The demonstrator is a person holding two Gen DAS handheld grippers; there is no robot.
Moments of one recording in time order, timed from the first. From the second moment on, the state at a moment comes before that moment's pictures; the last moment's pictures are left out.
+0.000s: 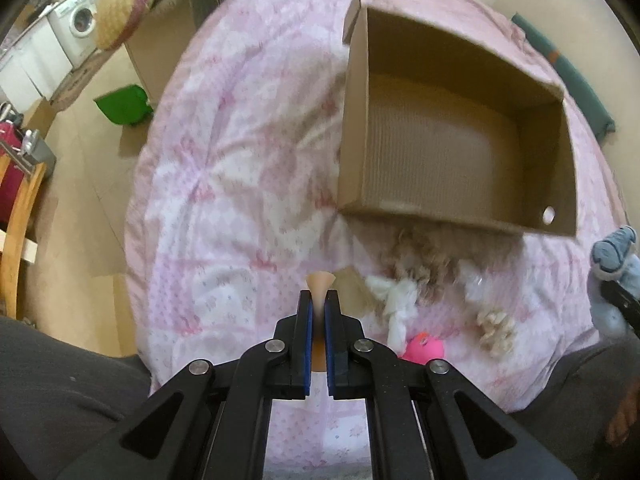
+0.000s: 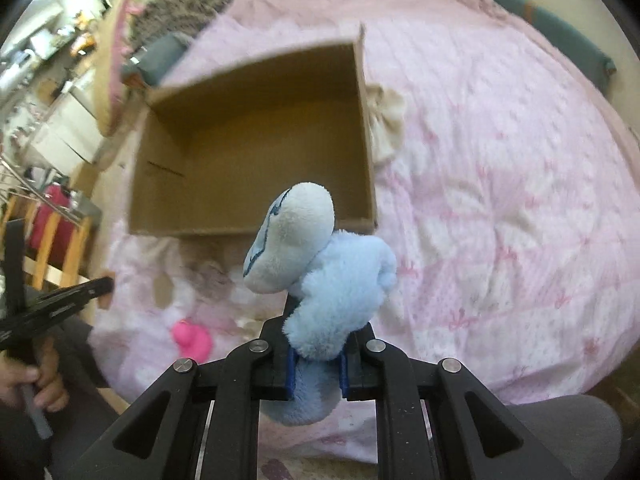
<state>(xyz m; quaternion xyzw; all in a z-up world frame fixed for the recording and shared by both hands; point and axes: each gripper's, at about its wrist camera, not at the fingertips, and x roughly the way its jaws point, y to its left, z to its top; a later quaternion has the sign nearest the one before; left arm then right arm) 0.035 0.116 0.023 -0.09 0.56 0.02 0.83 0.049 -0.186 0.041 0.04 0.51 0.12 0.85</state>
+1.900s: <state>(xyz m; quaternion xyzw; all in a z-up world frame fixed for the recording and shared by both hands) 0.157 0.027 0.013 -0.01 0.44 -0.06 0.89 0.179 -0.136 -0.010 0.03 0.45 0.15 0.88</state>
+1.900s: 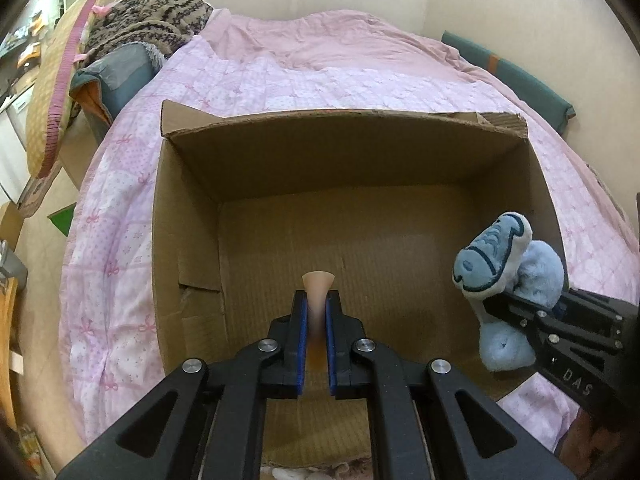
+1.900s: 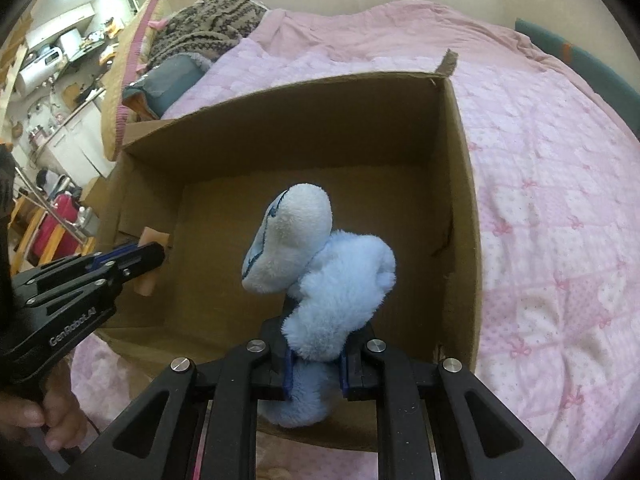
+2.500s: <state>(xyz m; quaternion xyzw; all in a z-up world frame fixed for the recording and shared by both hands) 0.148 0.017 0.026 0.01 0.42 -0.07 0.91 0.175 -0.143 0.000 0.05 0.43 0.16 0.89</state>
